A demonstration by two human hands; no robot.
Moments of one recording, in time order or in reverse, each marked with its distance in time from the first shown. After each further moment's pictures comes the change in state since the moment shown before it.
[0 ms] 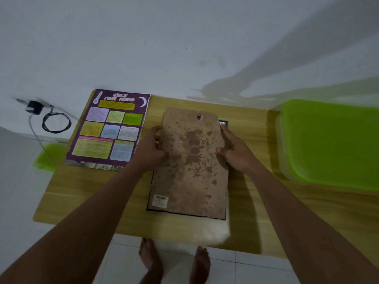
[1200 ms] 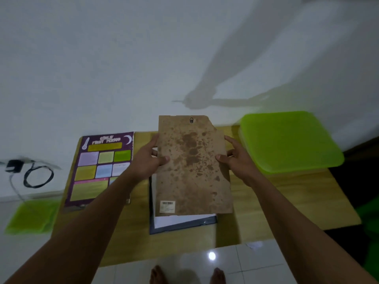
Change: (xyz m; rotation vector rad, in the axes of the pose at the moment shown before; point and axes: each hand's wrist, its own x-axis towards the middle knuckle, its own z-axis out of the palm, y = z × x) left_hand -0.026 0.097 -0.045 -0.126 -0.243 0.069; right_hand -0.091 -0.048 -0.027 0.218 0.353 -0.023
